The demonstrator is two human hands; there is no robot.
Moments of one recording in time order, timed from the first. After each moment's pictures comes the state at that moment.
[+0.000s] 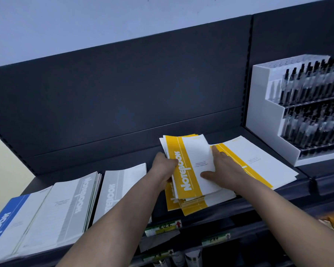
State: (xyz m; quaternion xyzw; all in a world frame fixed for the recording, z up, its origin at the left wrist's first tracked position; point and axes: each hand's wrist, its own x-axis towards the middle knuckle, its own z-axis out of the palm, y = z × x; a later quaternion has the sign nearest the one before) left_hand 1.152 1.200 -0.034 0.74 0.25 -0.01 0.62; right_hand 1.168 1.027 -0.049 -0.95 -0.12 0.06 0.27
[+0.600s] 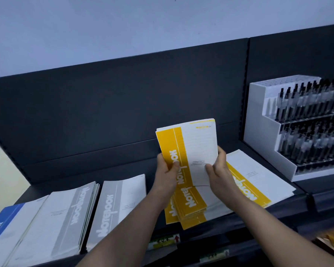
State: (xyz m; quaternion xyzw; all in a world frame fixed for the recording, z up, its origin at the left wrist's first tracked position) left_hand 1.134 1.190 -0.035 0.72 0.07 0.13 0.68; right_hand 1.162 1.040 -0.049 -0.78 -0.16 -0.09 0.59
